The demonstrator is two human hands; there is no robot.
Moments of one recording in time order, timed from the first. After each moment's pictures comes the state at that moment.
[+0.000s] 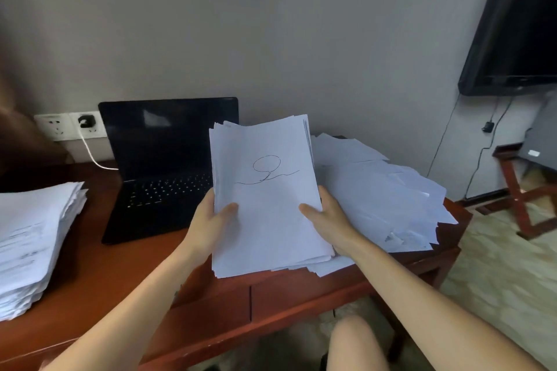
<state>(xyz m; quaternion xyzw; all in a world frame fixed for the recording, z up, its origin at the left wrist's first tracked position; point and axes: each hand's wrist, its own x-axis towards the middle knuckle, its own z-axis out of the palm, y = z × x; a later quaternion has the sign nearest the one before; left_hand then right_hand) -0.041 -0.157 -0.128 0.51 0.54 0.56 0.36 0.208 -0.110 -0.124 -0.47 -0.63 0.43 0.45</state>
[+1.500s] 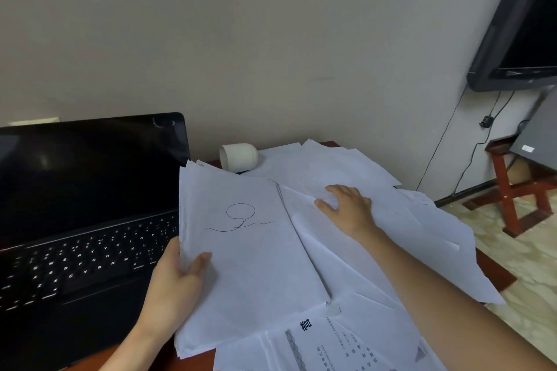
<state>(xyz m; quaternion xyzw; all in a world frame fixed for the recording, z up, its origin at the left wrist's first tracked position) -0.026 -0.026 -0.138 0.45 0.65 0.51 0.34 0.304 0.175 -0.171 -0.66 -0.72 0.01 0.22</state>
